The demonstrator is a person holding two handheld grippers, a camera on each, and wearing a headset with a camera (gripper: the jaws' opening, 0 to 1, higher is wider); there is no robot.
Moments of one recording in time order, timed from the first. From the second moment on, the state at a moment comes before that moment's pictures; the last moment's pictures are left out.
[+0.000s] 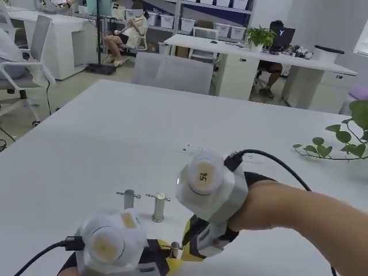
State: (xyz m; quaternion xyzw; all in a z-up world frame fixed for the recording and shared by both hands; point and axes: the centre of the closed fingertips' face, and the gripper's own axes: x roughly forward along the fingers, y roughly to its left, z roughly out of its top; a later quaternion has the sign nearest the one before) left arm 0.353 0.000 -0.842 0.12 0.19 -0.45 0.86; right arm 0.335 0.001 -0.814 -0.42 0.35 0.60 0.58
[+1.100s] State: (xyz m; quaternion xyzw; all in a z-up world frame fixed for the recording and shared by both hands) left arm 0.335 0.020 -0.844 0.08 0.23 -0.48 0.84; right arm 0.339 0.013 -0.817 -0.25 0.29 0.63 0.68
